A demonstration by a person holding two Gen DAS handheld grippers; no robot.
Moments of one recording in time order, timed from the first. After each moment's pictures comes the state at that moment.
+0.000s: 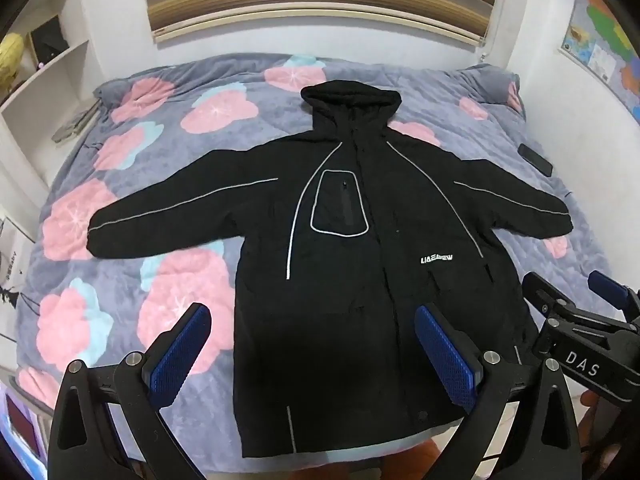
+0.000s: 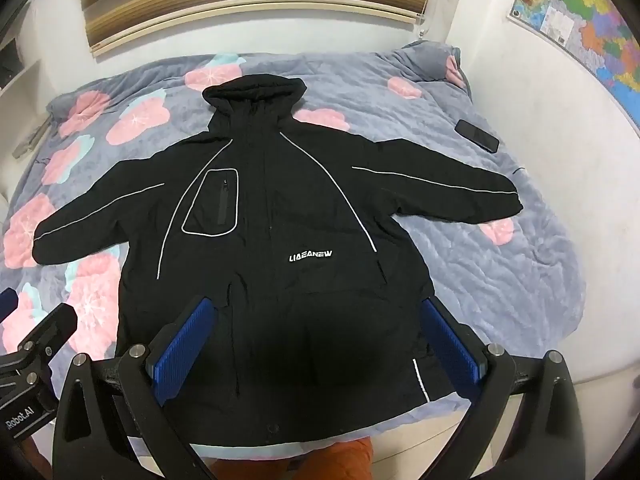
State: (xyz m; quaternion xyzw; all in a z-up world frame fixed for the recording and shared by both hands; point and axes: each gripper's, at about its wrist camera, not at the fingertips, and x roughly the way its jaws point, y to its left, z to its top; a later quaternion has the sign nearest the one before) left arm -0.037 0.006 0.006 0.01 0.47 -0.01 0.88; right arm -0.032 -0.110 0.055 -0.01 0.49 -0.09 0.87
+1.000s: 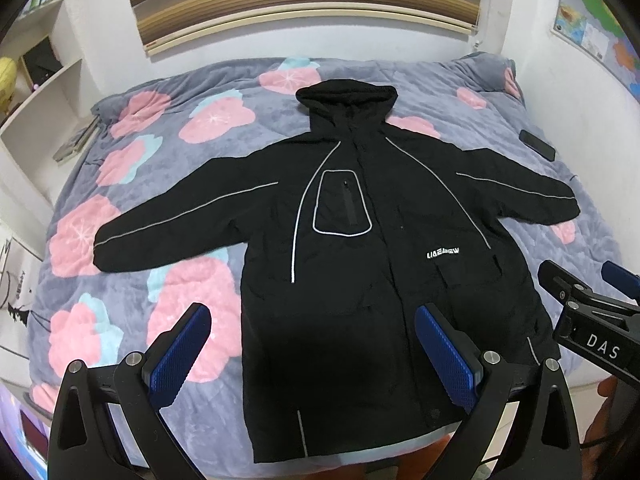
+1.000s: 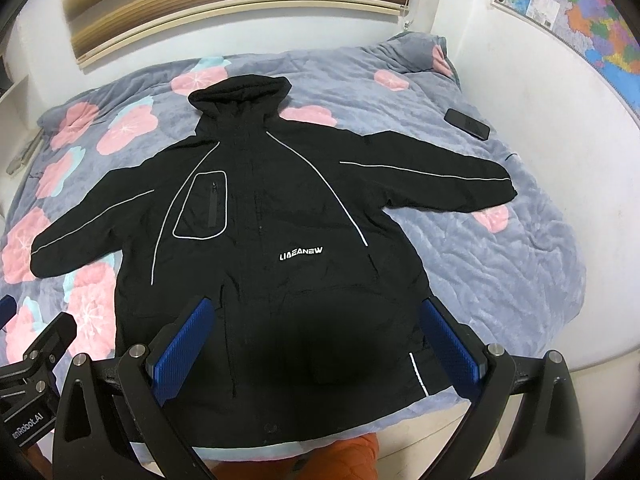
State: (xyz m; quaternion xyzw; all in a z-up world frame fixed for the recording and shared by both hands) left arm -0.028 0.026 0.022 0.04 0.49 -0.03 0.87; right arm -0.034 -0.123 0.055 0.01 0.49 -0.11 0.86
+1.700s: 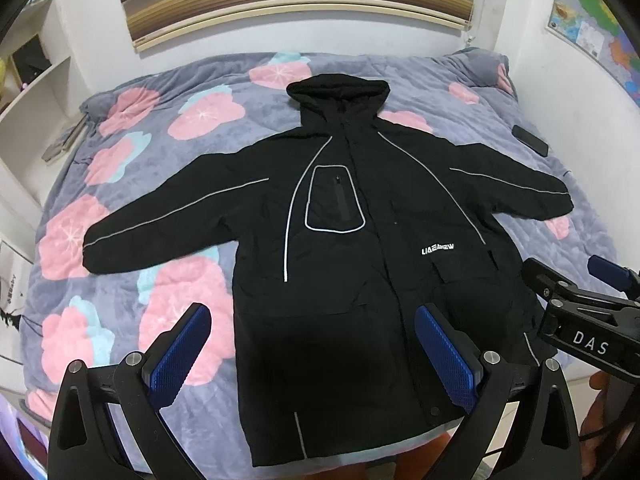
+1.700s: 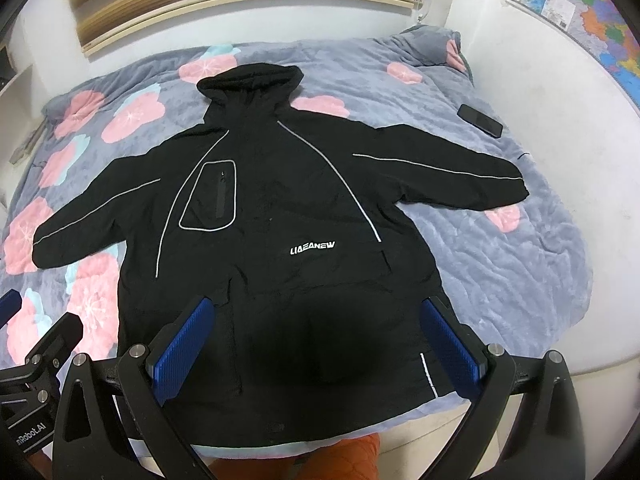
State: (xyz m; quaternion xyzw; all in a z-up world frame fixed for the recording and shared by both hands) left arm -0.020 0.028 0.012 0.03 0.50 -0.05 0.87; right arm -0.021 -0.113 0.044 0.01 0.51 -0.09 0.85
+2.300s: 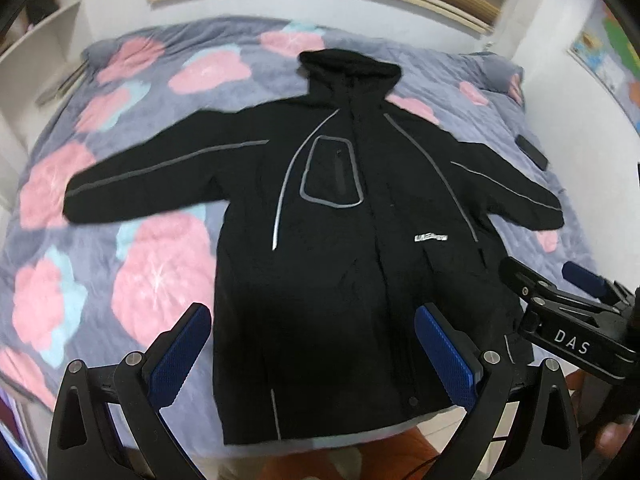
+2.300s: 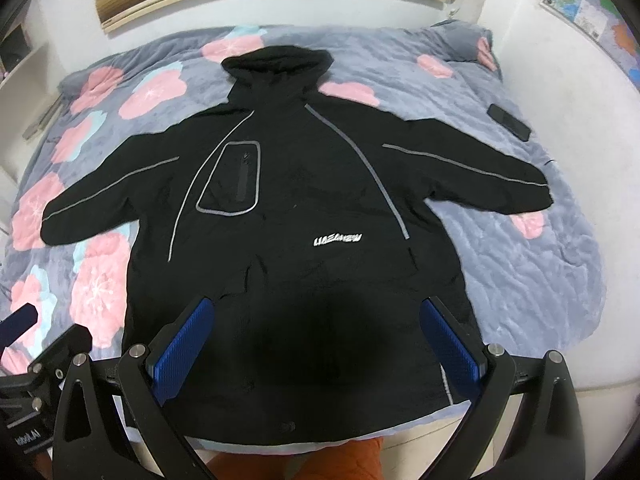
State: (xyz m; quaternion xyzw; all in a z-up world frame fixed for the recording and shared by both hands) left arm -0.017 0.049 -0.009 -0.04 0.54 -0.04 0.84; right arm -0.006 -0.096 0.024 0.00 0.54 -0.05 0.84
